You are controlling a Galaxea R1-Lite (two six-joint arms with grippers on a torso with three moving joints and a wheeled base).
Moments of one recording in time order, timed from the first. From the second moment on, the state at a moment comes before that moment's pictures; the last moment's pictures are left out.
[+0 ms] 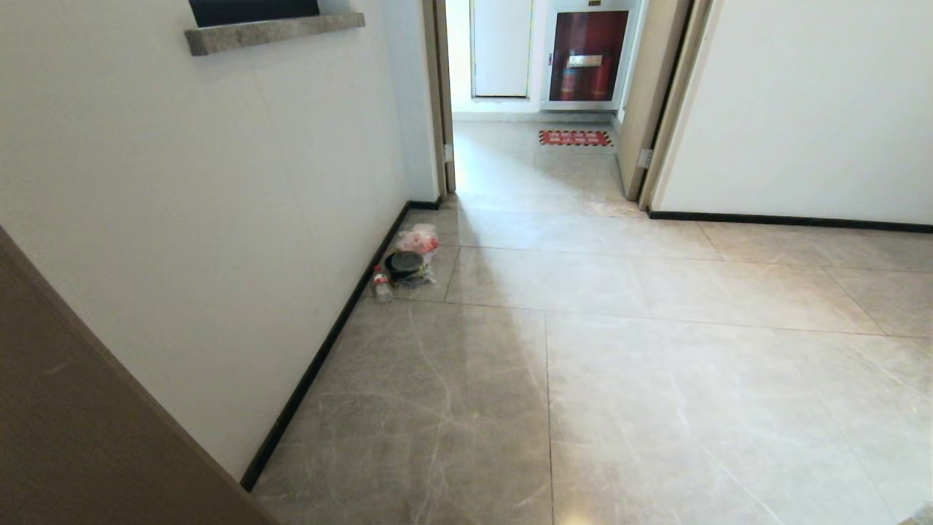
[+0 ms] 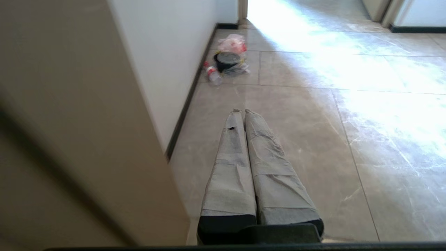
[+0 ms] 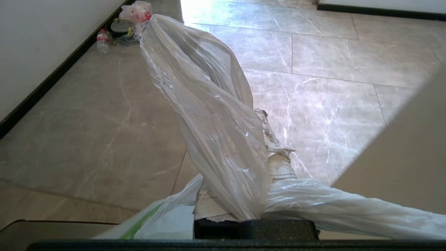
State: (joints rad) left arm 0.00 0.00 0.00 0.00 0.00 0.00; right arm 0.00 0.00 -0.07 0.18 0.01 -0.05
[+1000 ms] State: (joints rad) left arm 0.00 0.00 0.00 0.00 0.00 0.00; right arm 0.00 0.00 -0.07 0.18 0.01 -0.05
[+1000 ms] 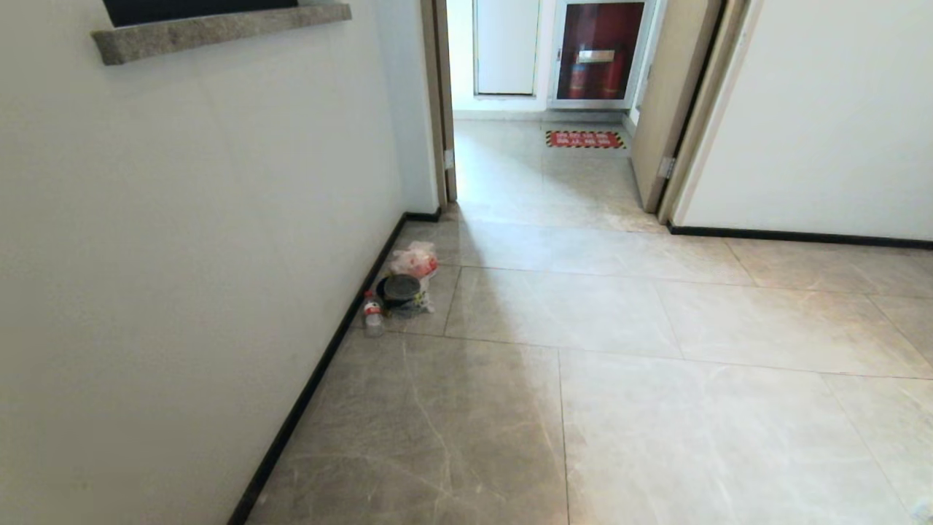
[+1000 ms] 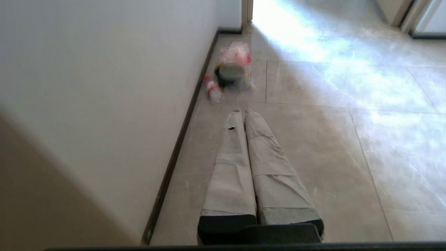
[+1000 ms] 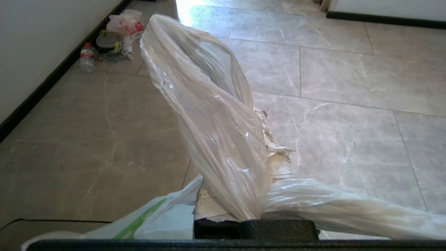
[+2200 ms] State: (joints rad) left arm 0.00 0.00 0.00 0.00 0.00 0.00; right arm 0.00 0.00 -0.07 0.18 0.01 -0.05
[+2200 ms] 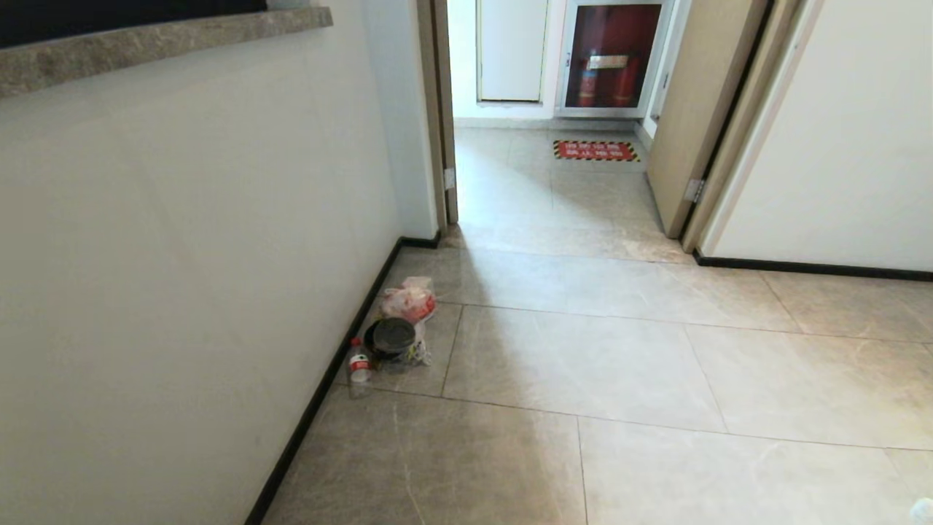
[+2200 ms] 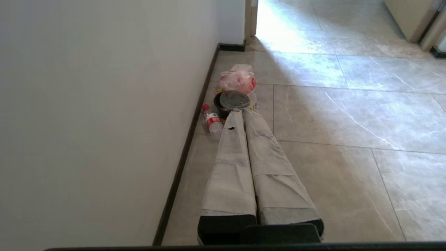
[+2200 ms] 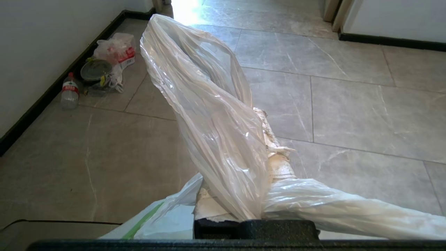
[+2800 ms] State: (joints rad) left arm 0.00 0.00 0.00 0.00 0.00 0.00; right arm 0.00 0.00 -0.07 0.18 0.01 -0.05
